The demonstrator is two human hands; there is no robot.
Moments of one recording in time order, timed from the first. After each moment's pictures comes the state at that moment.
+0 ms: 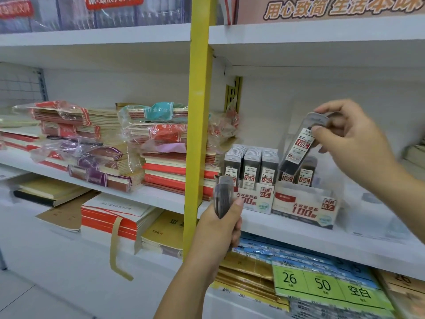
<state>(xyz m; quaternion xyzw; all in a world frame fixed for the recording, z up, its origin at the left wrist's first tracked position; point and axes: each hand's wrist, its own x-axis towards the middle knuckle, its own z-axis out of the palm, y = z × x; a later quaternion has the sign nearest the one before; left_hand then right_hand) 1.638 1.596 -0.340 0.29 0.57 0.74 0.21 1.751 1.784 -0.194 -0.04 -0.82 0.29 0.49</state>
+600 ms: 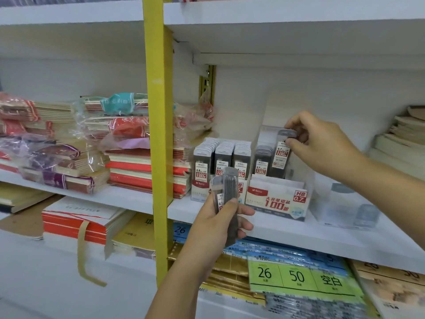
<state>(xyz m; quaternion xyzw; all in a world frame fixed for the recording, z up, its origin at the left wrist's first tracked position) 1.657 1.636 -0.337 0.34 0.56 0.71 0.28 1.746 1.846 -0.209 -0.12 -0.91 0.04 0.40</state>
